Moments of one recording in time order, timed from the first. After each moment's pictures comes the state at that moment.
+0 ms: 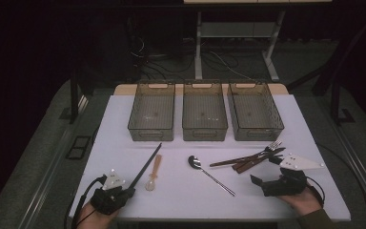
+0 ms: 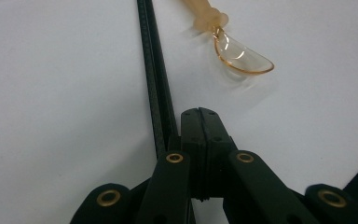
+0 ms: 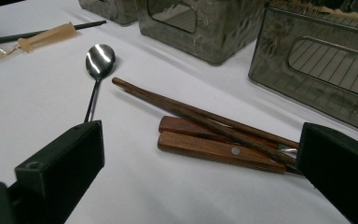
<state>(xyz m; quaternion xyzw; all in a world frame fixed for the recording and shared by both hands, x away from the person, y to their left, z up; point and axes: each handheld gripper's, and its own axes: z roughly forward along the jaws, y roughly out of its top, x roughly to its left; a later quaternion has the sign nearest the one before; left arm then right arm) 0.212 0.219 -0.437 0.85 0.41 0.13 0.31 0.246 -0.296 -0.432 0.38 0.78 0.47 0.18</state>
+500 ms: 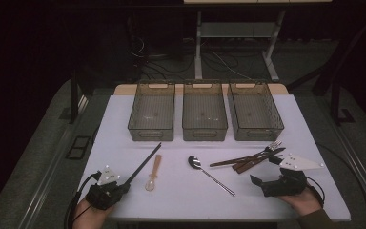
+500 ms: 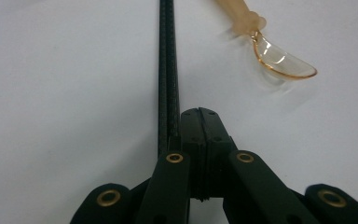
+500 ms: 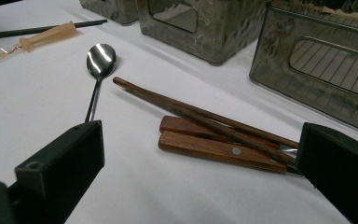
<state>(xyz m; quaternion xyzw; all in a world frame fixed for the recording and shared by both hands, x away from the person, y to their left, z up) 0.222 0.233 -0.437 0.84 0.43 0.14 0.30 0.246 -0.296 -0.432 0.38 0.78 0.47 0.18</state>
